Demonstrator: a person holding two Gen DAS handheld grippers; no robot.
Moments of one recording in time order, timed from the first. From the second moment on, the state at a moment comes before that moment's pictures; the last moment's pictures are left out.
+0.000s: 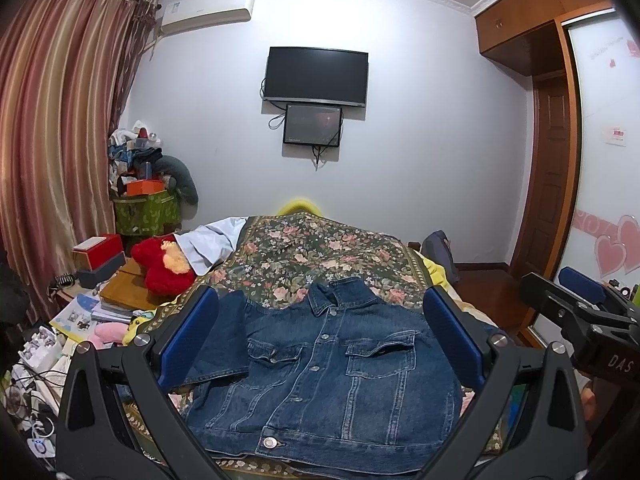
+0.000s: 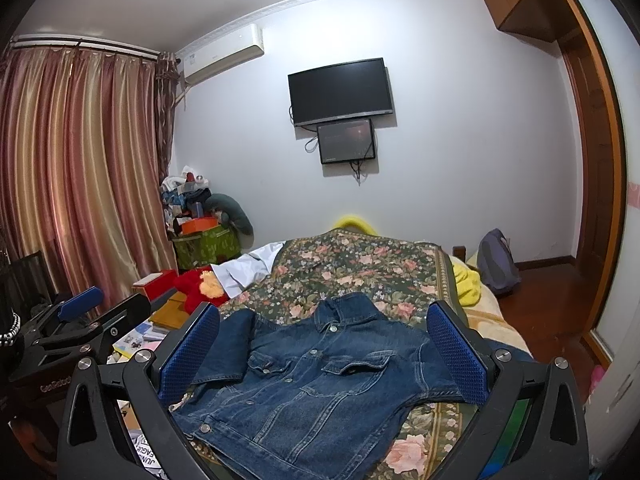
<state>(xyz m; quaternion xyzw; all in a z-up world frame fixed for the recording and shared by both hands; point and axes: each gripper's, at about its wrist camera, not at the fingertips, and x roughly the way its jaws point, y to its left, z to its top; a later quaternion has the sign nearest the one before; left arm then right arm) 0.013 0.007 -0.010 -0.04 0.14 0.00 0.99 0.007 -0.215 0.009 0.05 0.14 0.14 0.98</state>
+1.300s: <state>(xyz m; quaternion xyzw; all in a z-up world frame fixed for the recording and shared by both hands) 0.202 0.266 -0.290 -0.38 0.47 0.17 0.78 0.357 -0.104 -0.191 -0.06 0.48 0.19 0.85</state>
